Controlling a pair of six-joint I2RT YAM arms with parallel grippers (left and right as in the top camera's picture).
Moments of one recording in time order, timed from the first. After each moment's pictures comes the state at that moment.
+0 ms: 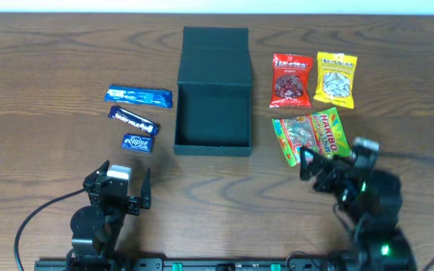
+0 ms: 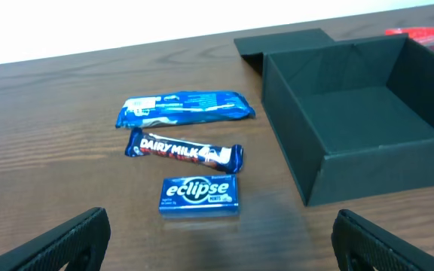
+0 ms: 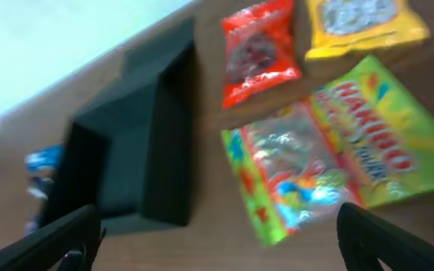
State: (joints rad) left arm -0.07 0.01 0.13 -0.43 0.10 0.10; right arm 0.05 0.60 0.47 -0.42 -0.20 0.48
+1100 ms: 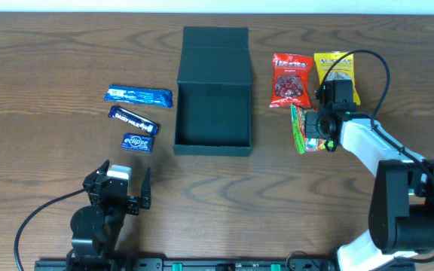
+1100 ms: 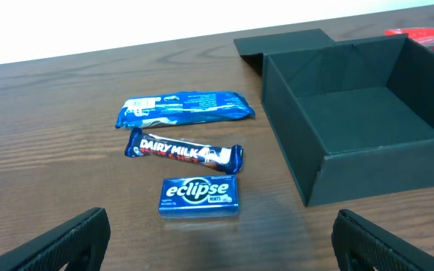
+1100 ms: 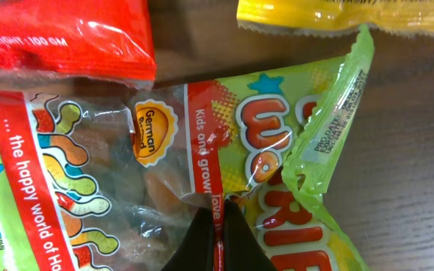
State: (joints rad) left arm -0.07 0.01 0.13 -0.43 0.10 0.10; right arm 0.03 1.78 0.95 -0.37 0.09 0.10
